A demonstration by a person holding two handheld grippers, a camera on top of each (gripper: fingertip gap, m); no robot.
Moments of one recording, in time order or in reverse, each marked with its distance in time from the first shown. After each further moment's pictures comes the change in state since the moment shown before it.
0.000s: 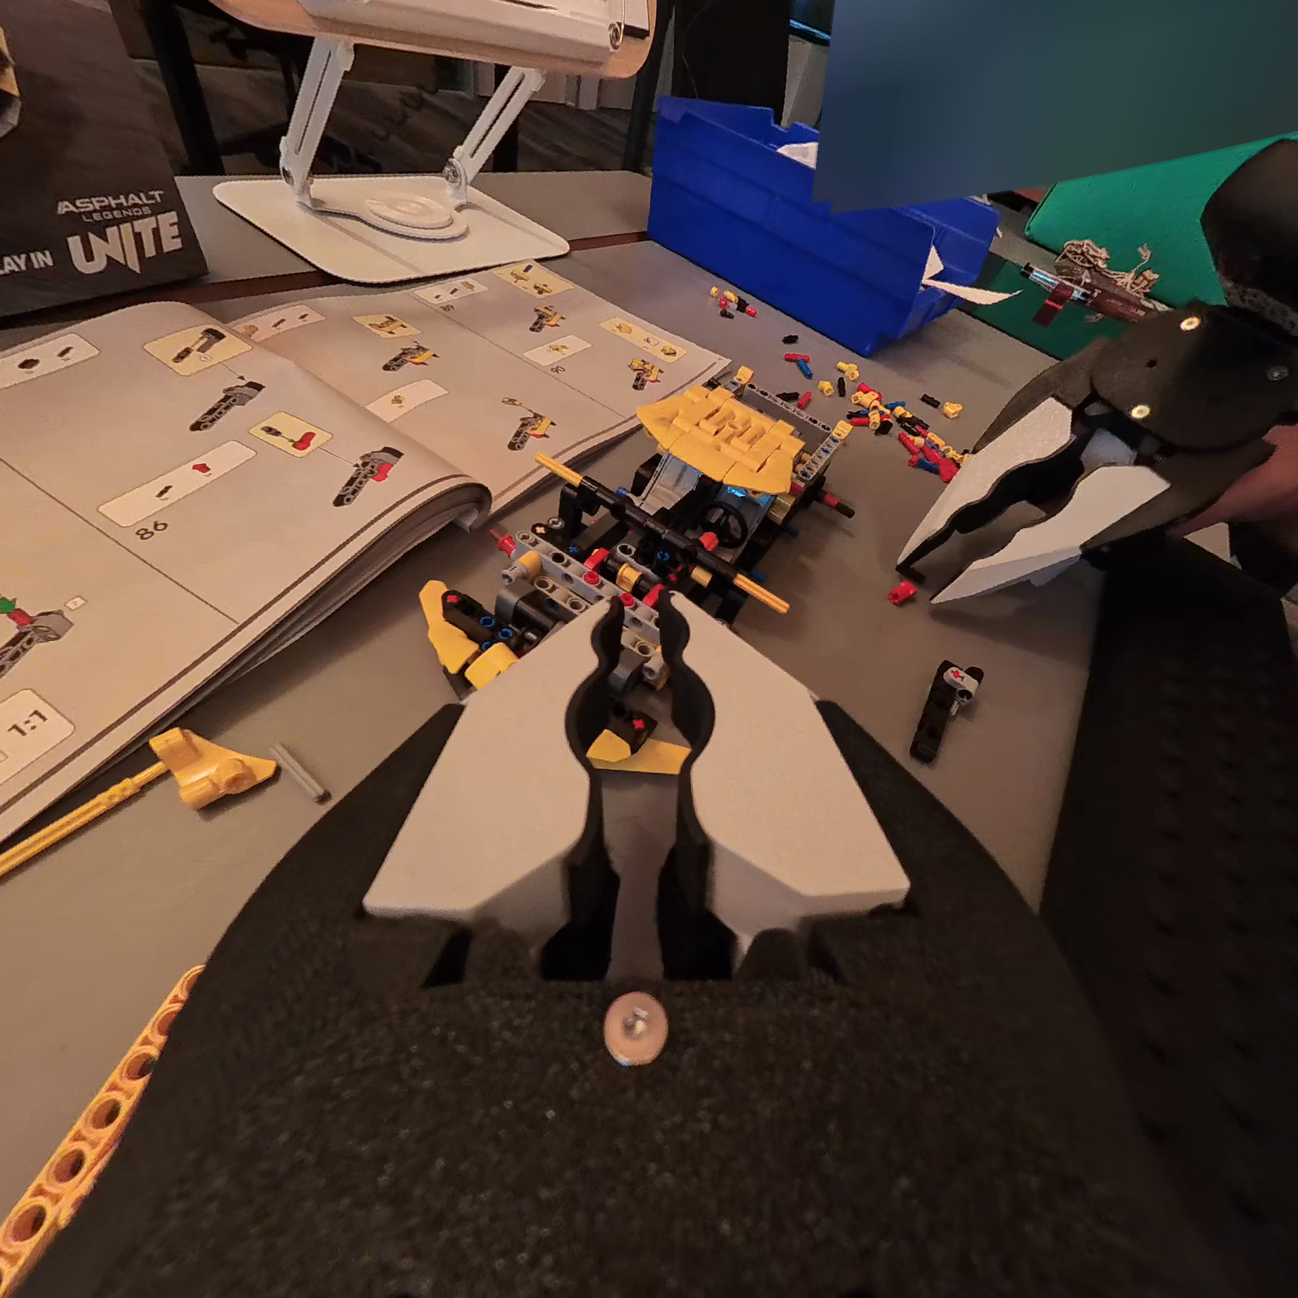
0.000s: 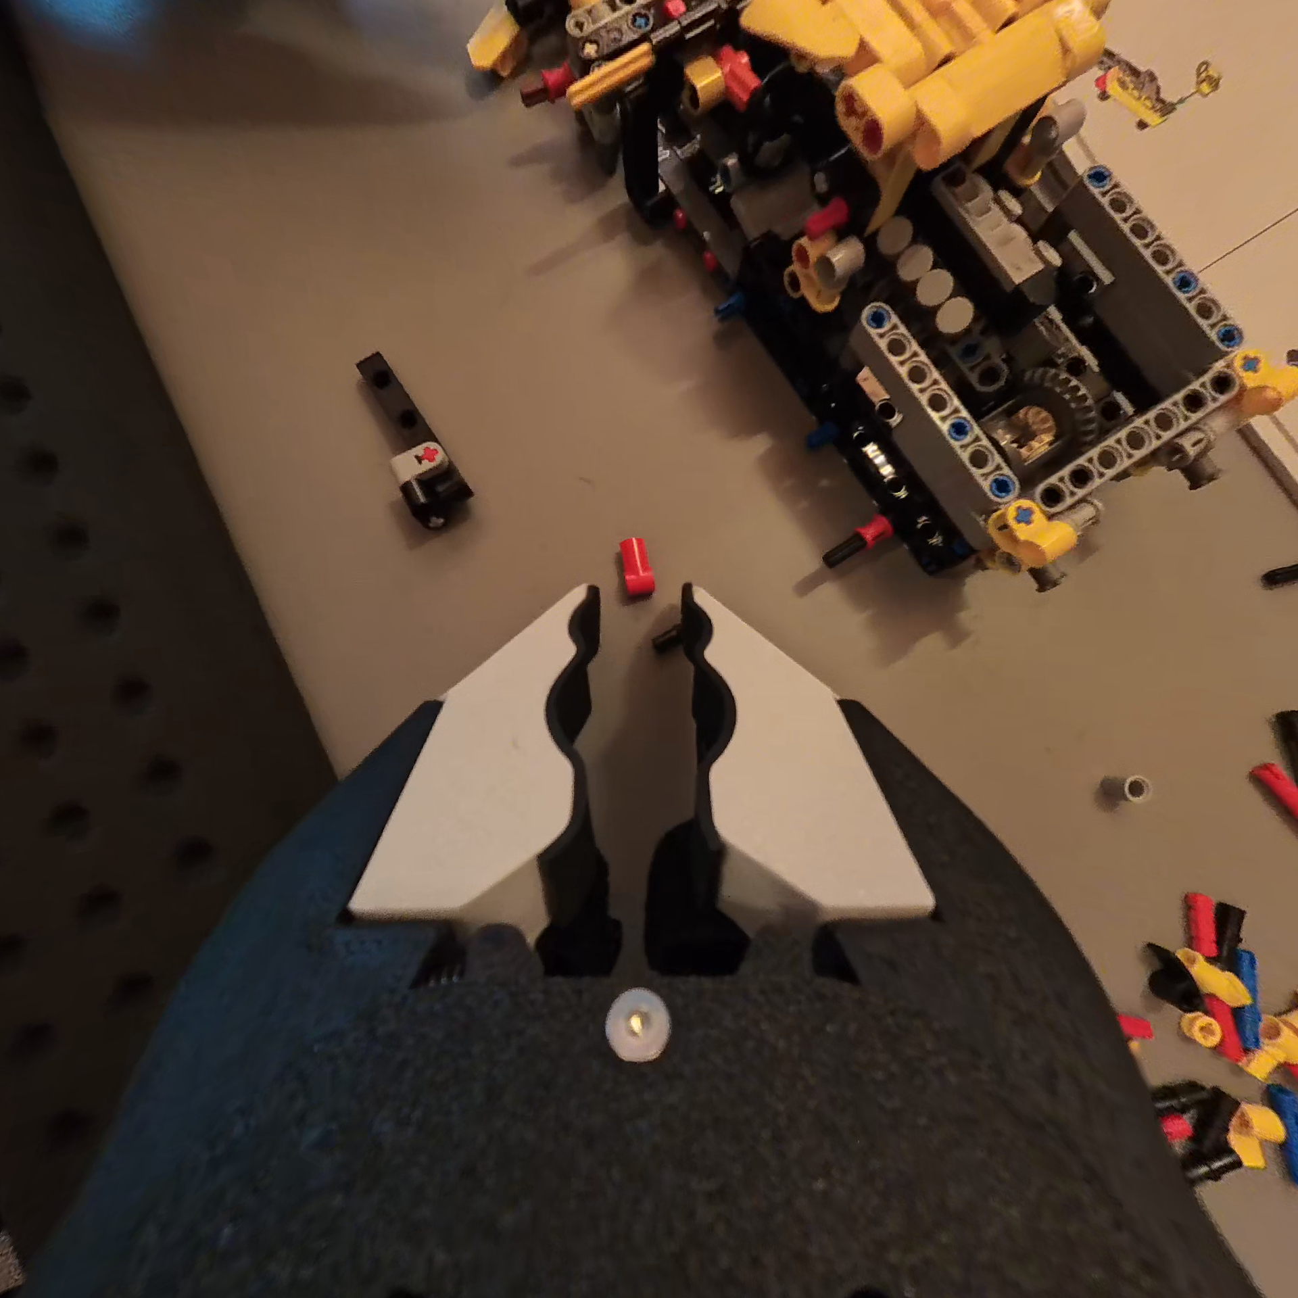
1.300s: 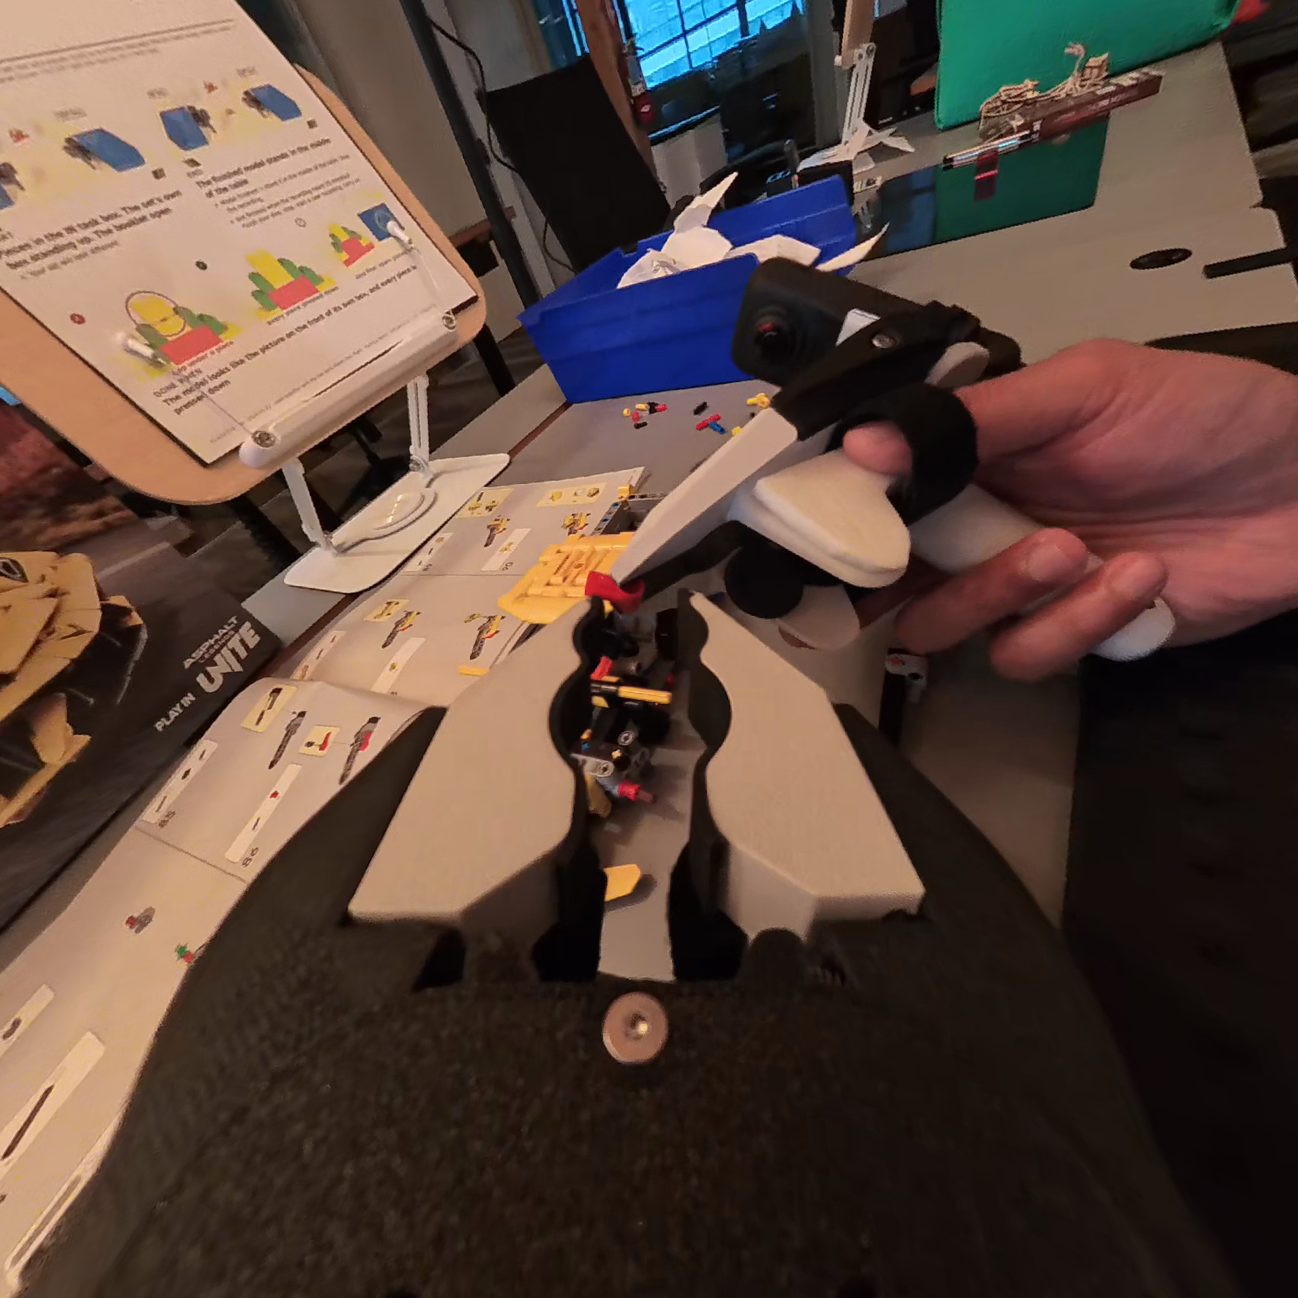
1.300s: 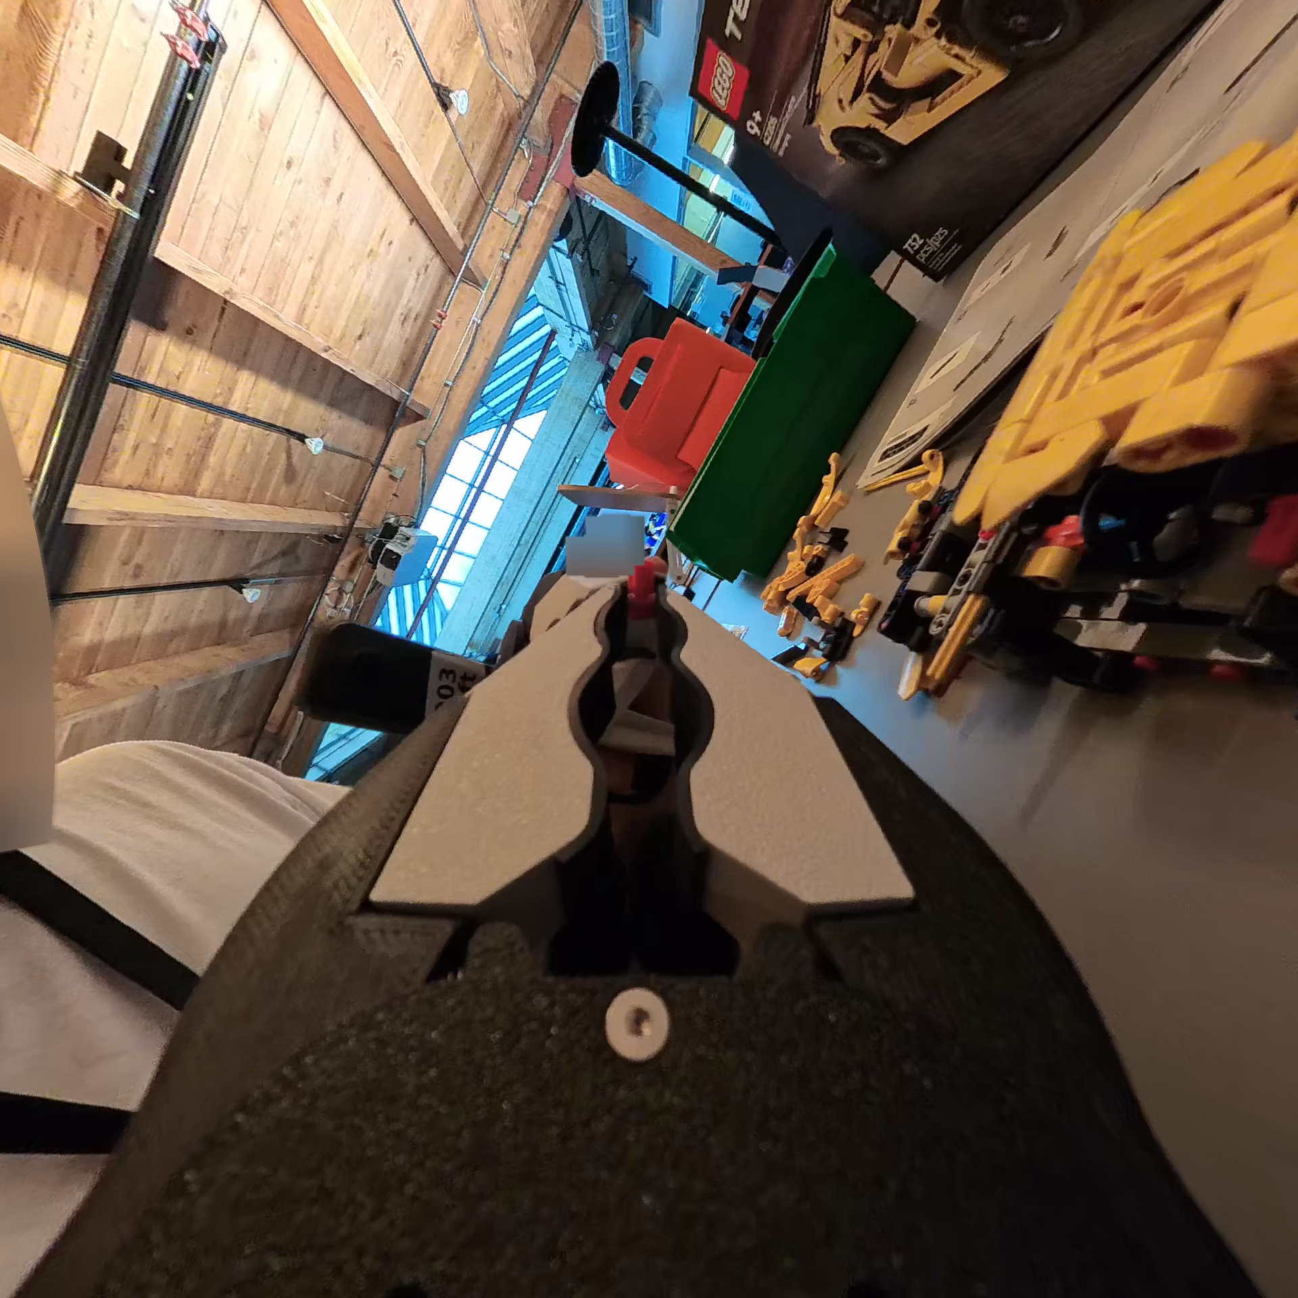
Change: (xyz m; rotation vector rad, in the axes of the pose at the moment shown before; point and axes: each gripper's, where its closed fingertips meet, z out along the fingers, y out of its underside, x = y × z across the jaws) left arm 0.081 -0.024 0.002 0.143 -0.007 0.581; right arm -0.042 -0.167 -0.003 0.890 -0.681 0.962
